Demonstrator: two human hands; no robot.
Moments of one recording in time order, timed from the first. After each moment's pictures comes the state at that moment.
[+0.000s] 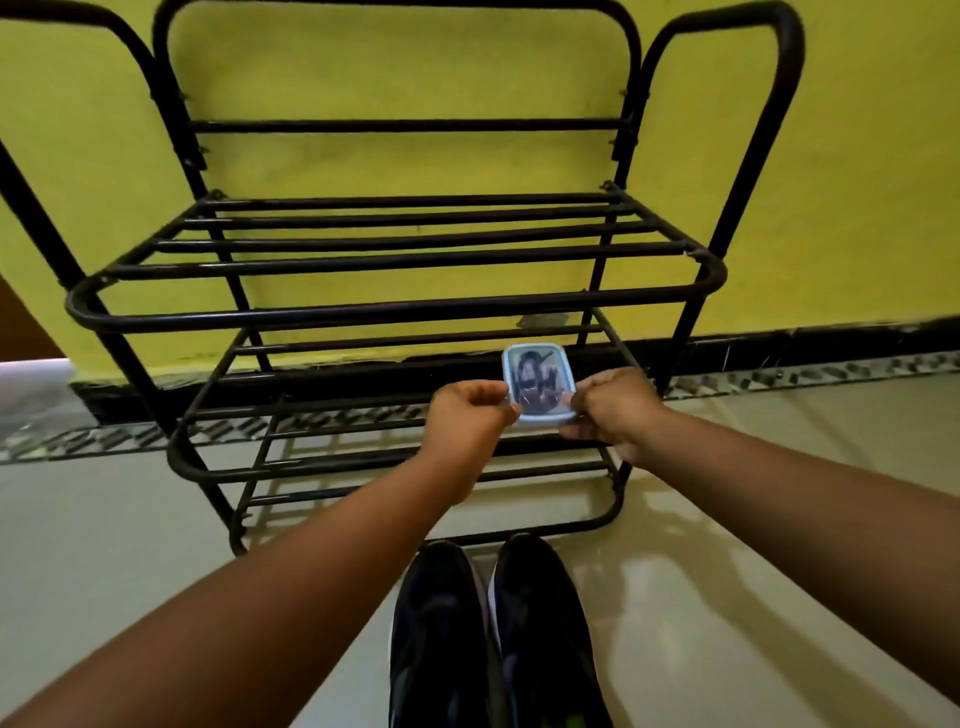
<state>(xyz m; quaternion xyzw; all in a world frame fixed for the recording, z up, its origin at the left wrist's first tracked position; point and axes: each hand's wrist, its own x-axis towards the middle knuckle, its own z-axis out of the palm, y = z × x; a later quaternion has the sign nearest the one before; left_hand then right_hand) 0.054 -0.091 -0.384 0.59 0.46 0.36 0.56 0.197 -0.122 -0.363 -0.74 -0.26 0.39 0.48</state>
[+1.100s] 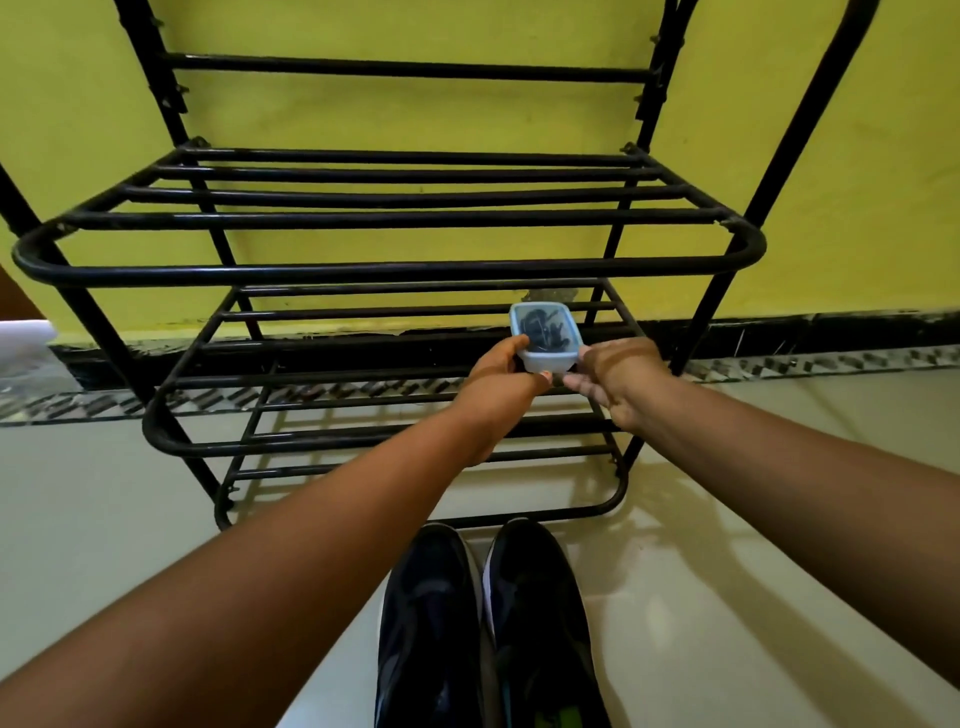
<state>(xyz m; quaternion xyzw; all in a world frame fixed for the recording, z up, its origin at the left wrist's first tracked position) 0.082 -0.067 -0.394 0.63 0.41 0.30 0.59 0.203 -0.087 -0.375 -0.71 -0.16 0.40 0.55</state>
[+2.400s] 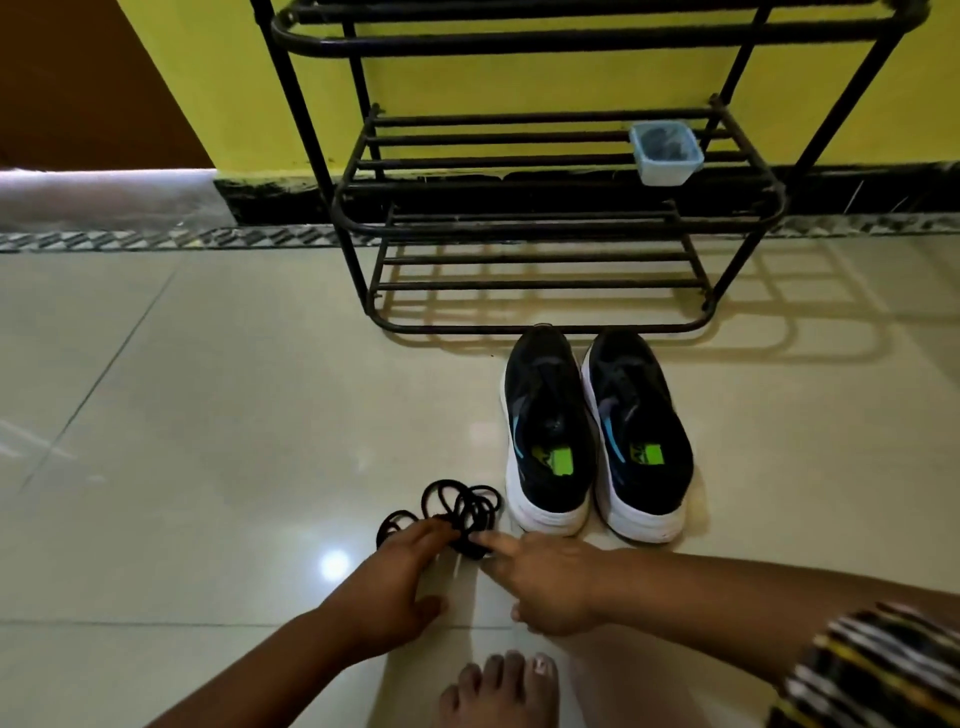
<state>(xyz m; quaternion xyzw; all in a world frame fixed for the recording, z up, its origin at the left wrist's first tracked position) -0.223 -0.315 -0.545 0.83 0.44 -0.03 0.35 -0.018 -0.336 -0.527 -0.43 -0.83 0.29 -0.21</state>
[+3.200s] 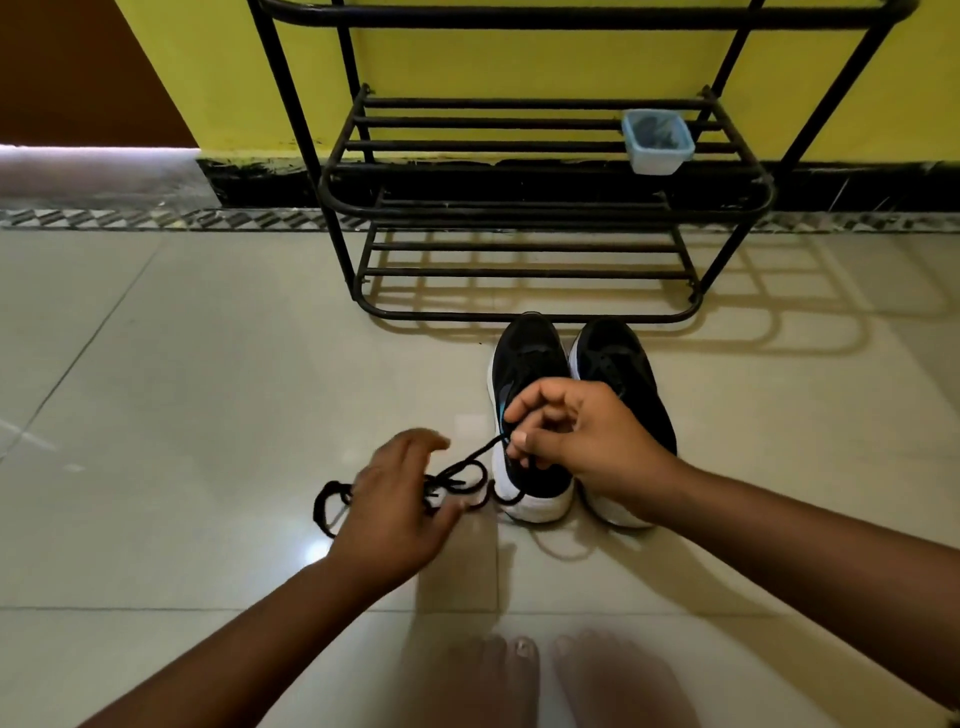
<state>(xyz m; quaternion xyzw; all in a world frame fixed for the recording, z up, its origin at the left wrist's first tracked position) -0.189 -0.303 -0.523 0.82 0.51 0.20 0.20 0.019 -0.317 -0.439 -0.56 -0.54 0.51 0.36</state>
